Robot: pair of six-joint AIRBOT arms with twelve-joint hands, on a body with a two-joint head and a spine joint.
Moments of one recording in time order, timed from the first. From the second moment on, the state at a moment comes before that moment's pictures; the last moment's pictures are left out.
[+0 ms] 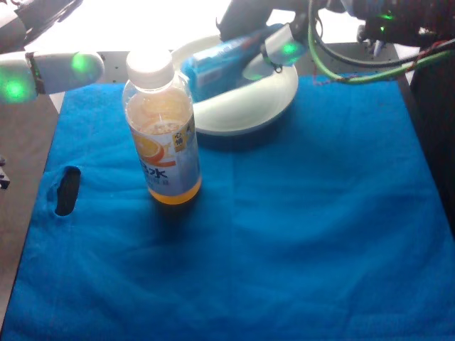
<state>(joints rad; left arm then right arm) 0.88 -0.98 1.40 0.03 -0.99 0.27 -0.37 -1.70 2.18 -1.19 0.55 0.52</state>
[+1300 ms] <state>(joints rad) 0.86 -0.98 1.40 0.06 -0.99 0.25 -0.39 -1.71 2.20 -1.12 0.60 0.53</state>
